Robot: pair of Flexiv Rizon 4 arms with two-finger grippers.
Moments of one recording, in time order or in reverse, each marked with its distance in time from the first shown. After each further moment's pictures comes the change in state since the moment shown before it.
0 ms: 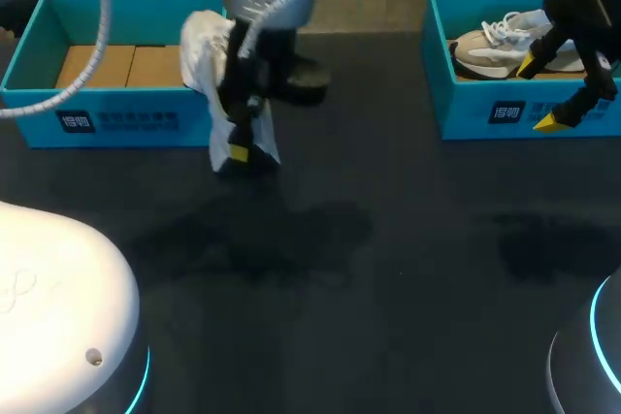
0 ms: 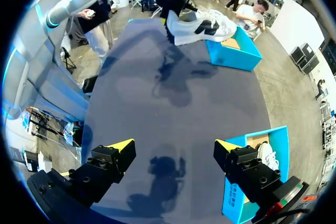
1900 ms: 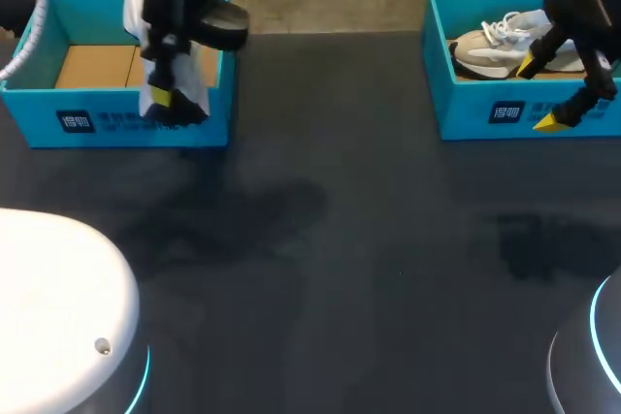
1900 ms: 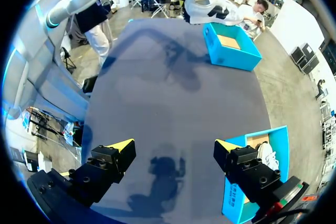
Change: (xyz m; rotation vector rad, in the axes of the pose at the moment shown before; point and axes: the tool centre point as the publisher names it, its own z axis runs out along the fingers) left arm -0.027 0.116 -0.030 -0.063 -0.009 0.039; right arm 0.000 0.000 0.000 0.000 0.000 0.000
